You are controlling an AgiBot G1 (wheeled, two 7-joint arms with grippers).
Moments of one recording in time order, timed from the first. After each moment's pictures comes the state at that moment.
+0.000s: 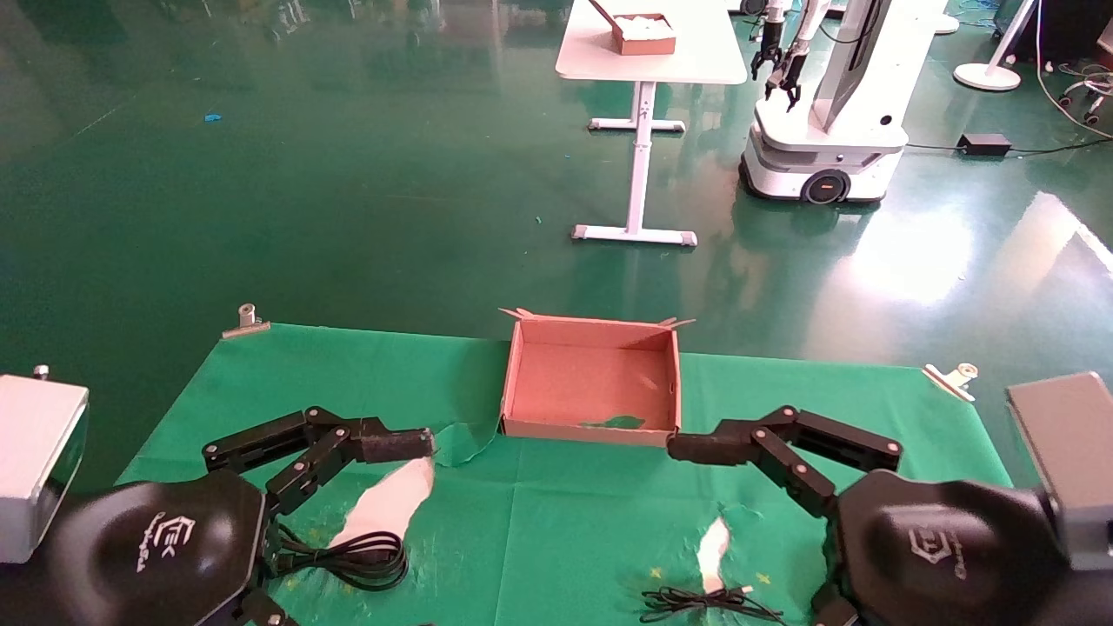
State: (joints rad) left arm -1.08 0.61 0.28 -1.28 0.73 1.49 -0.19; right arm 1.08 -0.61 -0.28 1.28 -0.73 -1.50 0.19
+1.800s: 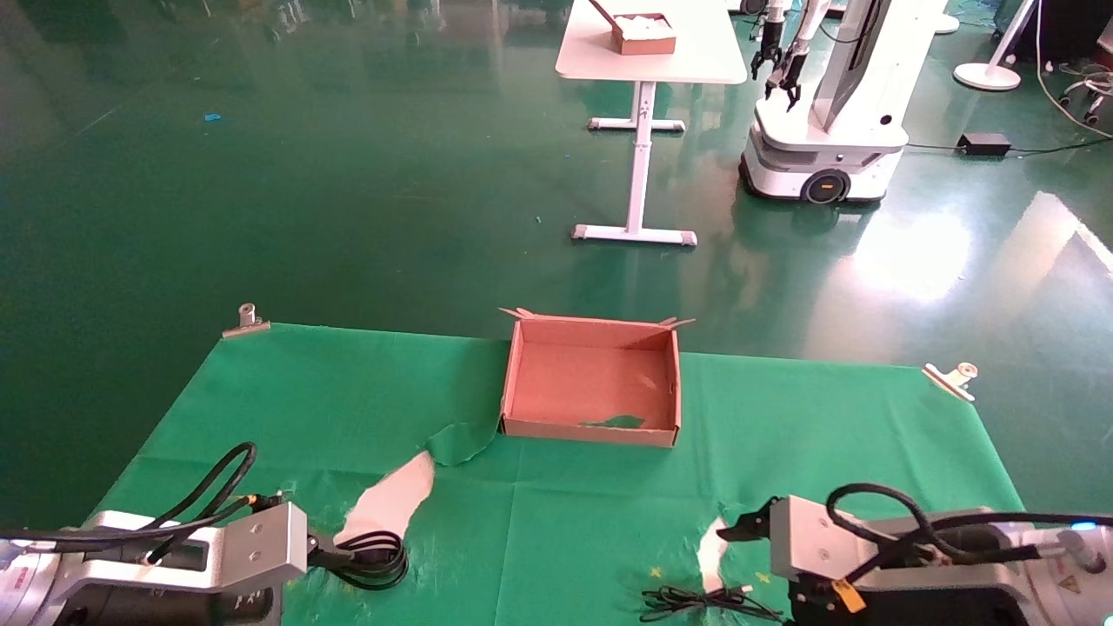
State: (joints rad) left arm -1.33 0.67 0.62 -1.27 1.56 1.45 -0.41; right arm 1.26 -0.68 -0.54 1.33 -1.45 -1.39 0.35
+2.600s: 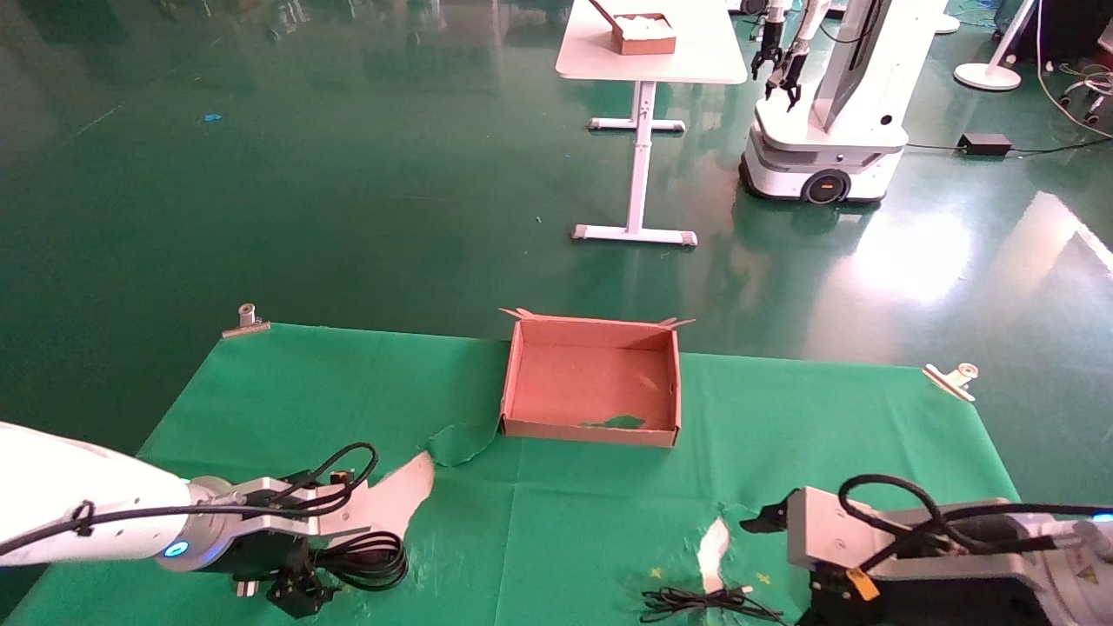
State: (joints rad) left arm -1.42 0.97 0.82 -1.06 2.16 1.24 -0.50; right arm 1.28 -0.67 -0.55 1.34 -1.49 -1.40 0.37
